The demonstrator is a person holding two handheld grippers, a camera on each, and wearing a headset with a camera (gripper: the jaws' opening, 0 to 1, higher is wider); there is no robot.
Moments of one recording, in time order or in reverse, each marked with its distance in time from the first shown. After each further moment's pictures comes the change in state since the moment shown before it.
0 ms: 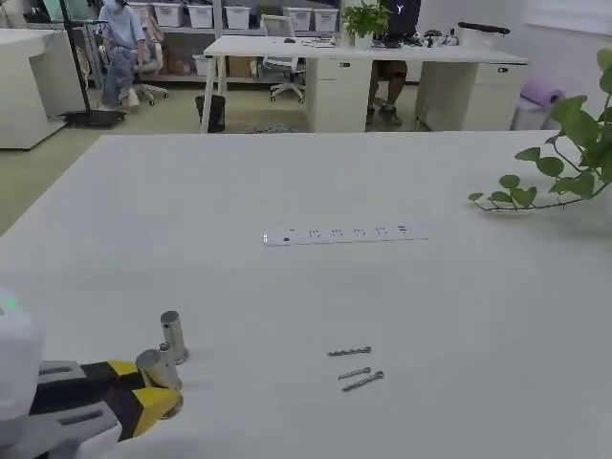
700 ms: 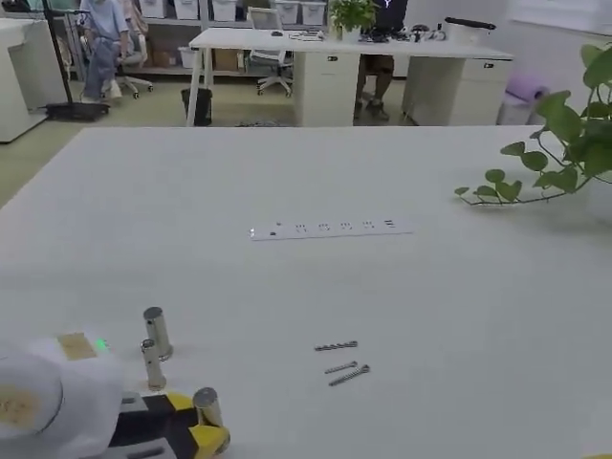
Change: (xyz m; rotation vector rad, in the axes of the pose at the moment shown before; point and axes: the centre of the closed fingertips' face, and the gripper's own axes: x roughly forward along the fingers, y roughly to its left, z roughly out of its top) left arm 0.052 -0.038 -0.021 0.022 0.042 -0.126; right arm -0.001 -0.001 -0.006 -0.003 0.021 -0.007
